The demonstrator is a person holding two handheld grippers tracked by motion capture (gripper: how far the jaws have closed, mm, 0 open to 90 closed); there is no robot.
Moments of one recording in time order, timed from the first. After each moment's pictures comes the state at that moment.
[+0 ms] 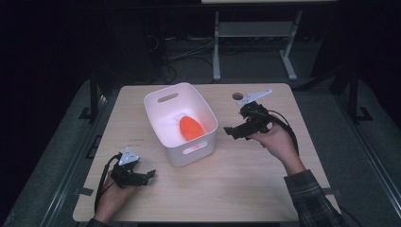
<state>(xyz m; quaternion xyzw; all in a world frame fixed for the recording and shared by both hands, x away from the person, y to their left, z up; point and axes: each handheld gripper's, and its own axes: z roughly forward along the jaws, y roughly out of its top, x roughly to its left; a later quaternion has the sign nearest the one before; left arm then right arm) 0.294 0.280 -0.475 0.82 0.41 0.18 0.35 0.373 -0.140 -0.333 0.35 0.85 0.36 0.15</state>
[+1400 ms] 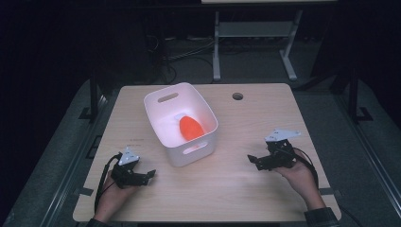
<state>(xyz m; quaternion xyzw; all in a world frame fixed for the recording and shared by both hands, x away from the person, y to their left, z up) 0.294 0.280 -0.475 0.82 0.41 0.18 0.35 0.317 -0.213 -0.423 0.39 0.83 0.37 0.17</state>
